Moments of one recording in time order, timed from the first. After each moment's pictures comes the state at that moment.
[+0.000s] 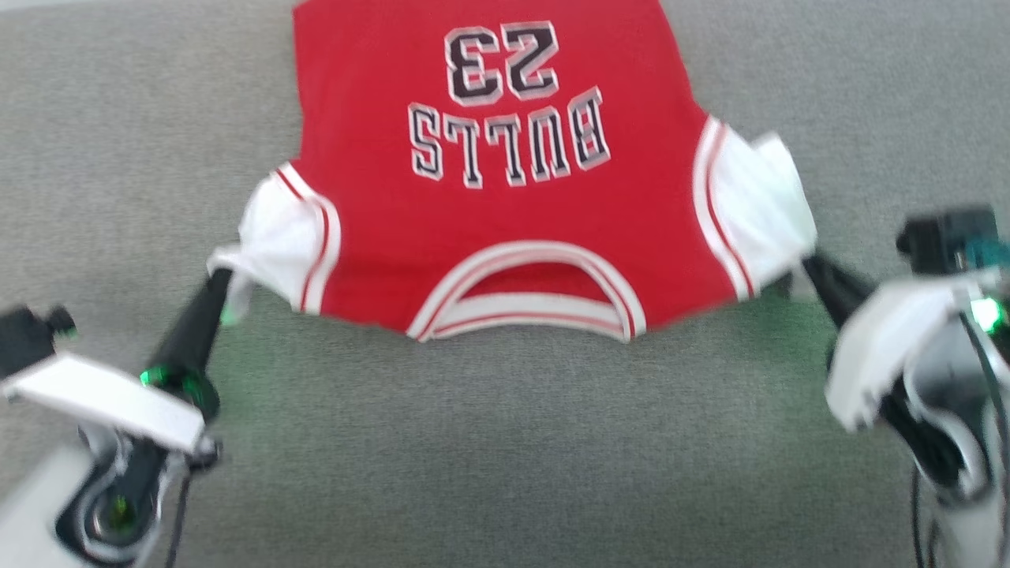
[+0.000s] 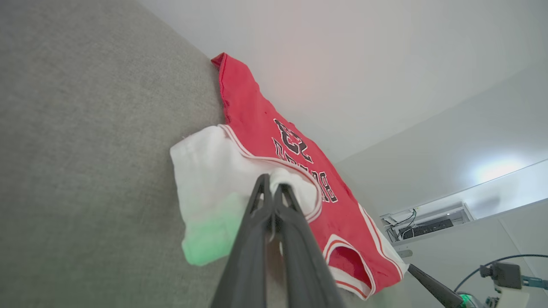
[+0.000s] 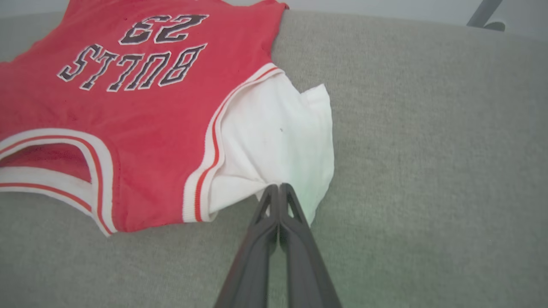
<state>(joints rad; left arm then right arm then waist) -0.38 0.75 -0.59 0.12 -1.59 -0.13 -0.26 -0.33 -0.25 0.04 -0.02 0.37 0.13 0.58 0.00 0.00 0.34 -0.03</state>
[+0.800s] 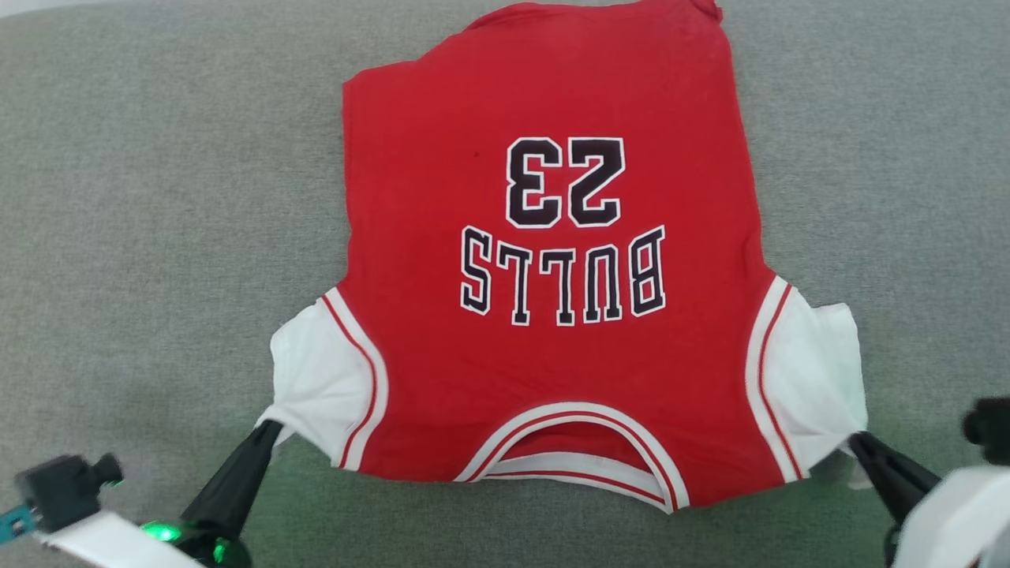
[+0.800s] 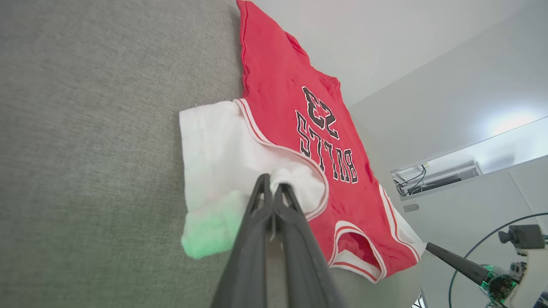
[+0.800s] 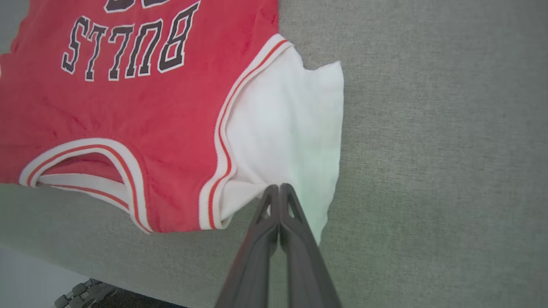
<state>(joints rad) 0.04 0.78 -0.50 -0.14 -1.40 -0.13 -0.26 0.22 -0.17 -0.16 -0.56 0.43 0.13 0.86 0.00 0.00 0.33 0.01</state>
